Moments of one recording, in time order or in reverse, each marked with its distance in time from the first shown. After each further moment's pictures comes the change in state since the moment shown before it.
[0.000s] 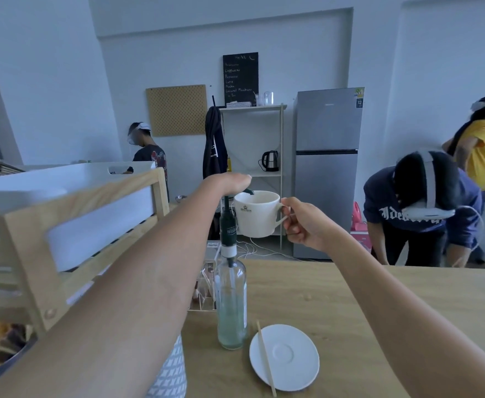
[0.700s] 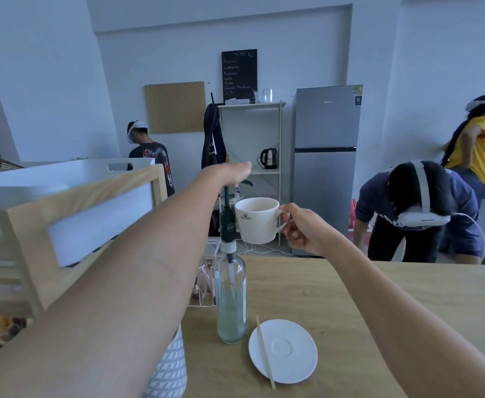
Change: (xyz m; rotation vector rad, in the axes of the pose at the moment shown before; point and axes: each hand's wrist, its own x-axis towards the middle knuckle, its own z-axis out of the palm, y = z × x) left_hand -0.010 0.007 -0.010 -0.126 0.045 -0.112; right_hand -0.001 0.017 0.000 -0.042 0.040 0.040
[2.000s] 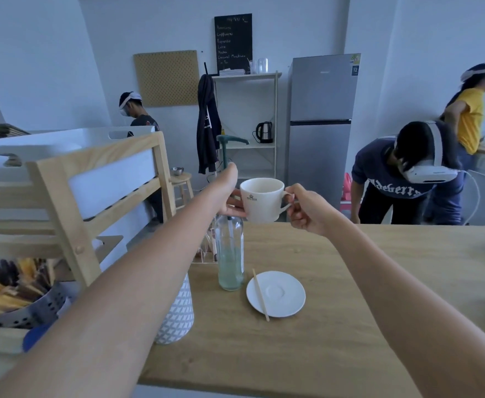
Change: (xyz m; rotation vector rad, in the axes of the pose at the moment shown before) left_hand -0.119 -0.026 0.068 -1.081 -0.184 -0.275; right_hand -0.052 0.030 -0.007 0.046 0.004 0.027
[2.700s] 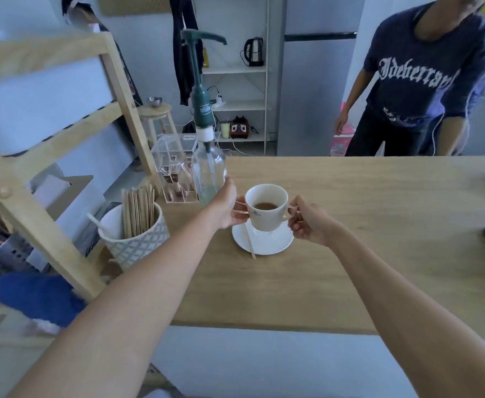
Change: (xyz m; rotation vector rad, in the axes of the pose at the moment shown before) left_hand 0.061 -0.161 0.041 -0.053 -0.098 -0.209; right_hand -0.005 0.150 -0.036 0.003 0.098 0.380
